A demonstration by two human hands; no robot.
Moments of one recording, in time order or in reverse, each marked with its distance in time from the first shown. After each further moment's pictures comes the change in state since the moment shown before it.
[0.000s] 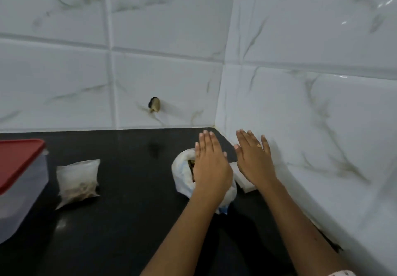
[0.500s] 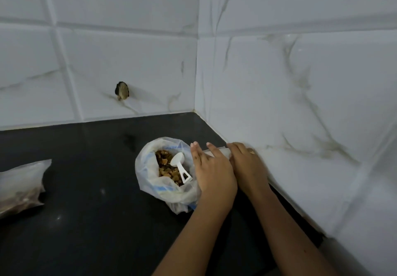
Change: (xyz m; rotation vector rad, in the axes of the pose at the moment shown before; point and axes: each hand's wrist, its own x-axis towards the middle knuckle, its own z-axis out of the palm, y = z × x) left_hand -0.004 0.055 0.063 0.323 -0.219 -0.070; right_hand -0.026 0.056 0.057 0.094 -0.037 0.034
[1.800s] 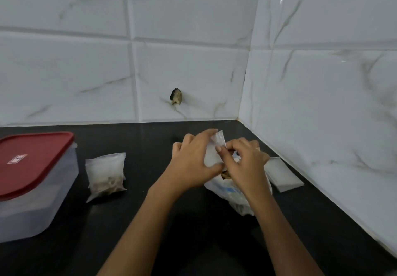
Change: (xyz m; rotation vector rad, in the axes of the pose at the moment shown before) left_hand -0.012 -0.180 -0.067 -0.450 0.136 0.254; right_hand -0.004 -0.160 -0.045 0.611 0.177 0.013
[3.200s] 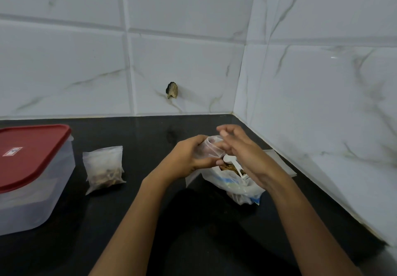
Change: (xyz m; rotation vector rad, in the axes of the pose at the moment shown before) left_hand -0.001 -0.023 0.004 -0.408 -0.144 0.011; right_hand 0.004 -0.021 -0.033 0.486 -0.560 0.302
